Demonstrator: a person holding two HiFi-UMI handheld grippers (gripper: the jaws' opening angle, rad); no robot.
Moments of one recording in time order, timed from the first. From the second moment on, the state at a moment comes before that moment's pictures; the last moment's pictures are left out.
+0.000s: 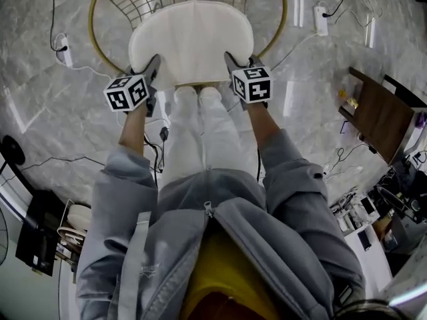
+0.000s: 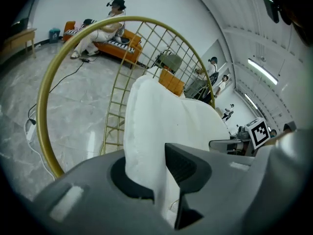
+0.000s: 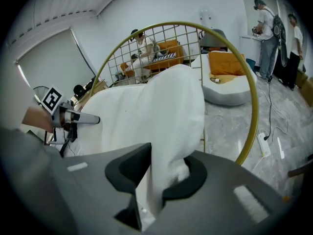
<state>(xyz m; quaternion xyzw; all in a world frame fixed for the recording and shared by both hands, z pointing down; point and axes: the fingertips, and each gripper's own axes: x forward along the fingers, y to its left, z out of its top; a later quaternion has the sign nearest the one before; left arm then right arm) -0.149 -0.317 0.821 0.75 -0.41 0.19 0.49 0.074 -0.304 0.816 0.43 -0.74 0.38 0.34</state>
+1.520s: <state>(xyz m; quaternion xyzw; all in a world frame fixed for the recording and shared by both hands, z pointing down) -0.165 -0.330 0.741 0.74 -0.48 0.27 0.38 0.078 -0.311 0.752 0.49 -0.70 0.33 0.39</state>
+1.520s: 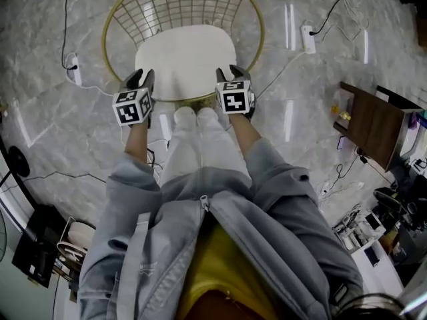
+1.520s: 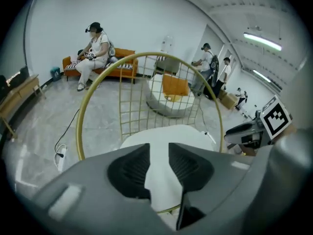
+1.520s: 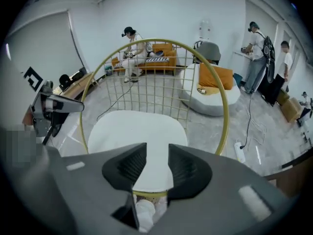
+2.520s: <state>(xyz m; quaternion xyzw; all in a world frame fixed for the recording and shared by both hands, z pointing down) -0.128 -0.338 0.388 0.84 -0.53 0.09 0.09 0.061 -0.344 0.412 0.56 -0.80 0.11 0.18</state>
